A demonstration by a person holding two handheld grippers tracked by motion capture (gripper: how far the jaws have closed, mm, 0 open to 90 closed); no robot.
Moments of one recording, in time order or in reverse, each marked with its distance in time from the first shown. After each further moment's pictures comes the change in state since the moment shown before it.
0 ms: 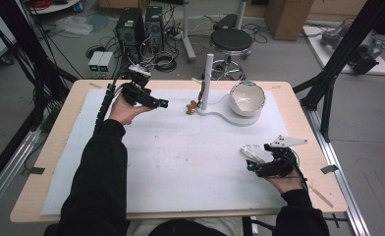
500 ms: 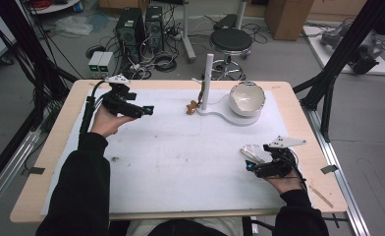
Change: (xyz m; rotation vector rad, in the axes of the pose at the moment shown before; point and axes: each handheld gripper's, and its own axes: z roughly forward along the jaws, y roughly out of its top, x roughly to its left) left arm -0.003 -0.038 -0.044 -0.118 0.059 0.030; right arm 0.001 -0.002 0.003 0.002 -0.005 0.002
